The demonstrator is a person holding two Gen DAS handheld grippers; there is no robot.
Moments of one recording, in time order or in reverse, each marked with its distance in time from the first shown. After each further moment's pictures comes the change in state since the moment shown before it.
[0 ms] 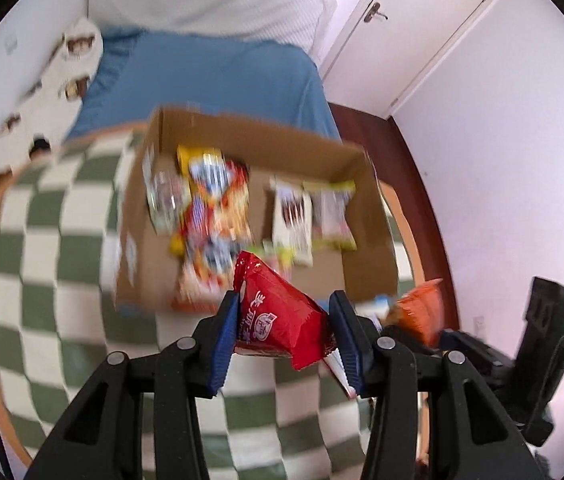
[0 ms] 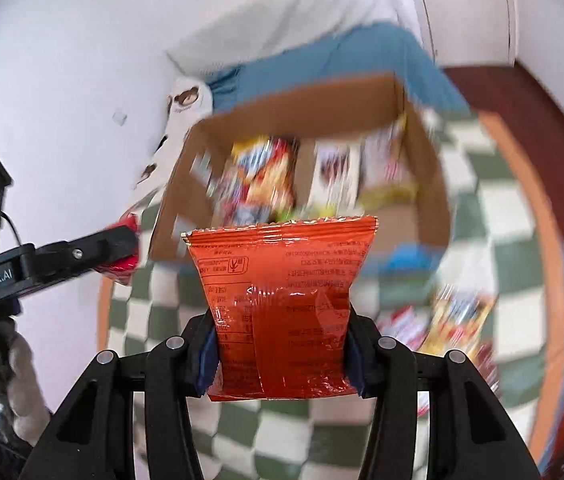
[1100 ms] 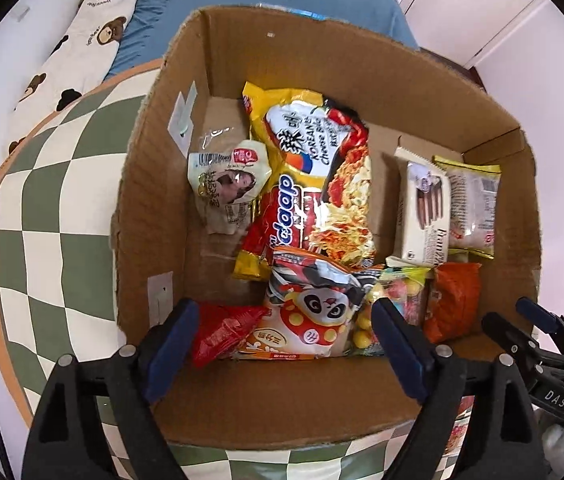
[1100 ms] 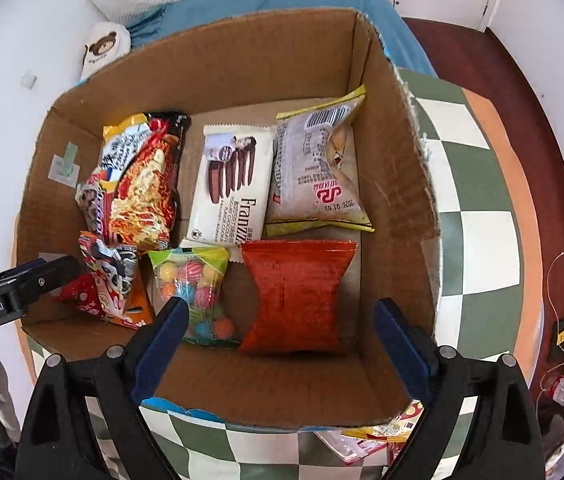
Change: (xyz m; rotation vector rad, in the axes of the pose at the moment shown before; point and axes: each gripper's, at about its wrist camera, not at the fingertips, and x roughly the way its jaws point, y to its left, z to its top) left arm 0.140 0.065 0.027 -0.074 0.265 0.232; right arm 0.137 -0.054 0.052 0.042 0.257 -0.232
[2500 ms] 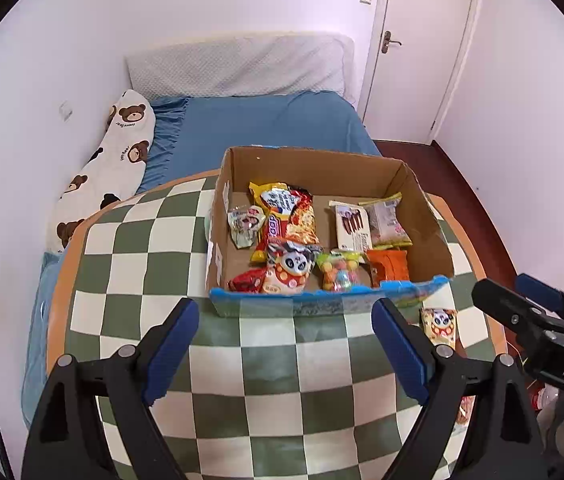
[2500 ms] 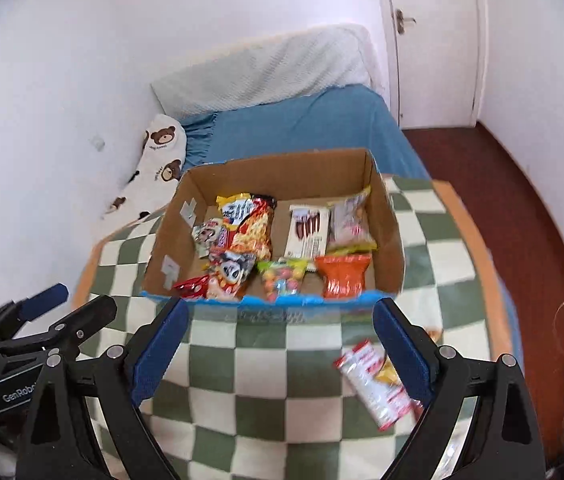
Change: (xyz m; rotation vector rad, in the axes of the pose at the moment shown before) left arm -0.163 -0.019 -0.176 0.133 -0.490 0.025; right arm -0.174 0.040 -0.165 -0.013 -0.438 0.082
